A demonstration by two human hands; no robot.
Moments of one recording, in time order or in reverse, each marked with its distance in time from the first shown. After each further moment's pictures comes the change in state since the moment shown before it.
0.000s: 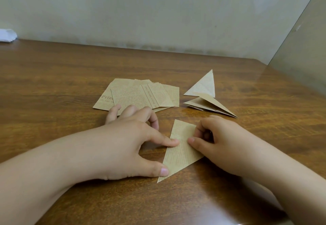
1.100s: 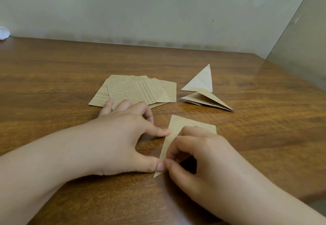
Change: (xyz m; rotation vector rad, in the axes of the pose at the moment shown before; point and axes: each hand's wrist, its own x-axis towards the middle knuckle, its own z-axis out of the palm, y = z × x) left_hand 0.000 0.003 -0.004 0.070 0.005 -0.062; right_hand -0.035 -0.023 0.025 0.102 0.117 -0.338
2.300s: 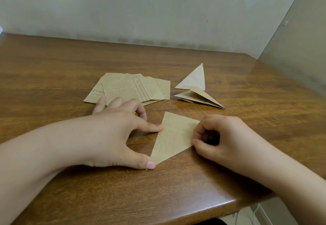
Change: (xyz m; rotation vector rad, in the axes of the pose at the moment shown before) left_hand -0.001 -0.003 -0.003 -0.002 -0.103 -0.006; right_hand -0.002 0.040 -0.035 0.025 -0.072 0.157
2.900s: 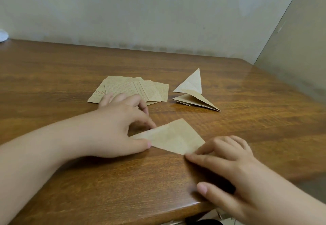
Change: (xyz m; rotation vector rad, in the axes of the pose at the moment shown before) left_hand 0.002 -0.006 0.001 -0.053 0.242 0.139; right_hand -0.055 0.008 0.012 -0.271 0.079 -0.296
